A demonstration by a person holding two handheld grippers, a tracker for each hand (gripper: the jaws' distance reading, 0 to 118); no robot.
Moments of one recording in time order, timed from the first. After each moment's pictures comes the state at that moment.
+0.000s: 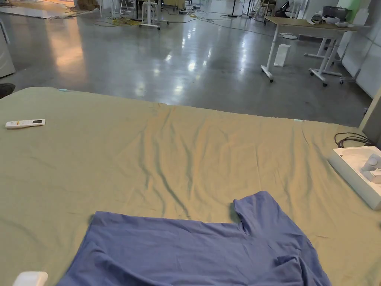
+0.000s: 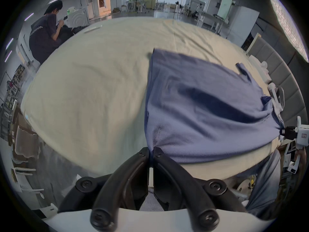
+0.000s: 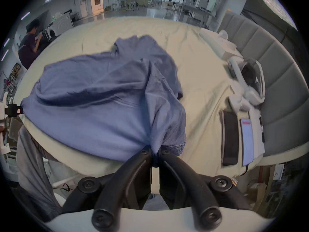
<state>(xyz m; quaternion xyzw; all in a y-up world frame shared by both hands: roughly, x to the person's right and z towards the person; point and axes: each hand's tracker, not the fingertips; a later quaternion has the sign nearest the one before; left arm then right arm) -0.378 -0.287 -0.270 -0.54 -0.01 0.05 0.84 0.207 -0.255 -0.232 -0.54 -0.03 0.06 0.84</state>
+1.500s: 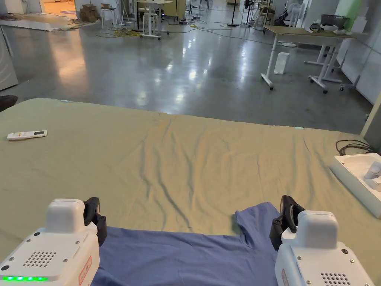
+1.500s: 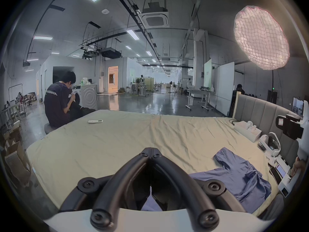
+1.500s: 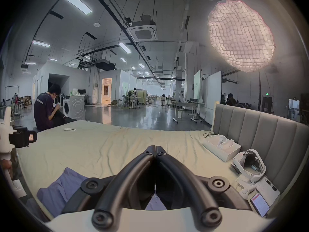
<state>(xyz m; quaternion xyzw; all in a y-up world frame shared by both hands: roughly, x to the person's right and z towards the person) -0.283 -0.147 -0.302 -0.13 0.00 0.04 0.99 0.070 -0.127 -0.285 -0.04 -0.03 0.04 1.00</state>
